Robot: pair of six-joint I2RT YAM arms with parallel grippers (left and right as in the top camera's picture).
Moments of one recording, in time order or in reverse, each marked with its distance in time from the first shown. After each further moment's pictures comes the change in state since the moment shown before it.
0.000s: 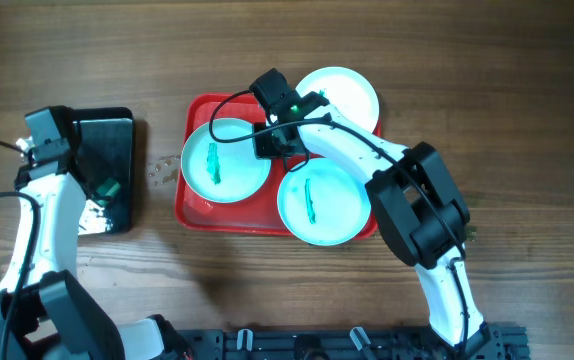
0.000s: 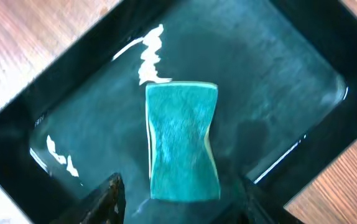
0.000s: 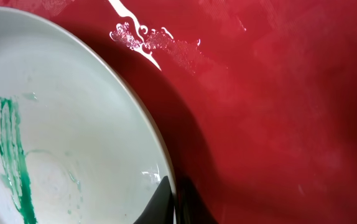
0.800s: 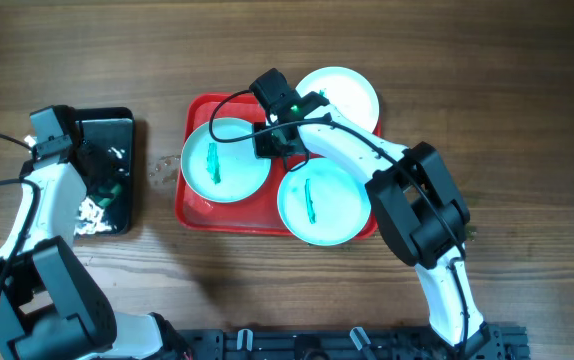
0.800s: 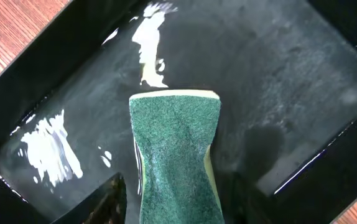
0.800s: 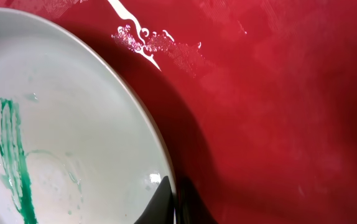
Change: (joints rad) left arm 0.013 0.111 0.007 0.058 0.024 0.040; right arm 0.000 0.000 0.000 0.005 0.000 -0.001
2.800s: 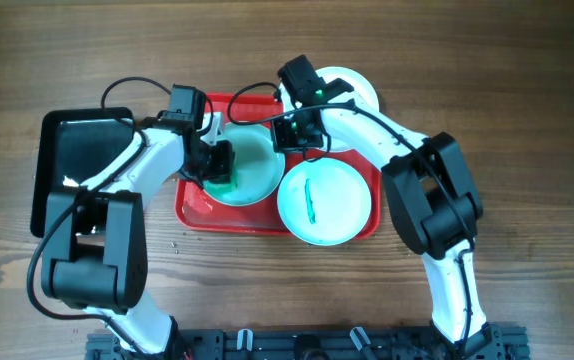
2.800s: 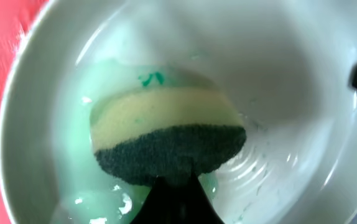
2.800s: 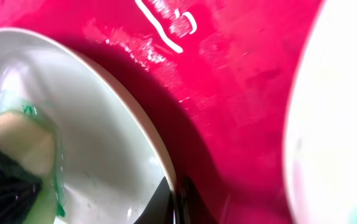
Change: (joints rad) left arm -0.525 0.218 0.118 -0.090 0.455 0.237; right arm -0.111 0.003 0.000 -0.056 -0.183 -0.124
